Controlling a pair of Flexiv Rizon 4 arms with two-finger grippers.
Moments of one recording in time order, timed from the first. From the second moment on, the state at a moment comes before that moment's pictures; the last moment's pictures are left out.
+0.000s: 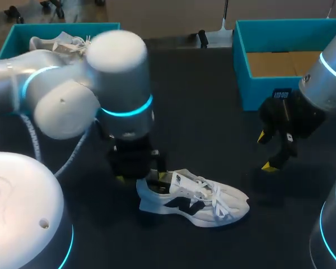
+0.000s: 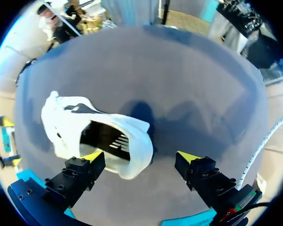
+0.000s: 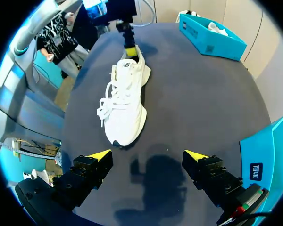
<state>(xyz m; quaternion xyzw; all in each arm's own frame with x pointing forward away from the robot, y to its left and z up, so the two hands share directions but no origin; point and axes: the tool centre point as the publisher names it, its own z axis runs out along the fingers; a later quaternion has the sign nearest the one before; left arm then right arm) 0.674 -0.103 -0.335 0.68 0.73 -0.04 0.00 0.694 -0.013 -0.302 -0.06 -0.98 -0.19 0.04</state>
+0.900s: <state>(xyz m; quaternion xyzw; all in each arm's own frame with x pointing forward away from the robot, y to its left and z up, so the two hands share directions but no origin) 0.649 -0.035 -0.303 0.50 0.85 -0.14 0.00 0.694 -0.013 -0.302 -0.06 -0.98 -0.19 0.04</state>
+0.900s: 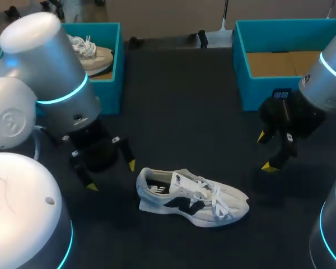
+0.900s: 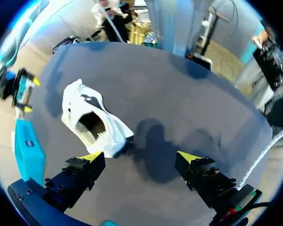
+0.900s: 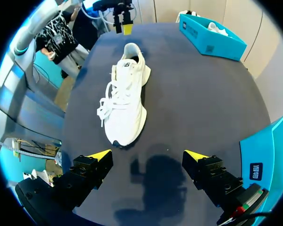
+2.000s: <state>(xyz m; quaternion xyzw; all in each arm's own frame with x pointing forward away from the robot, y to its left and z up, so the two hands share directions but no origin) 0.652 0.035 -0.351 0.20 0.82 -0.53 -0.03 0.694 -0.013 -0.302 -0.06 -0.98 -0.19 0.04</state>
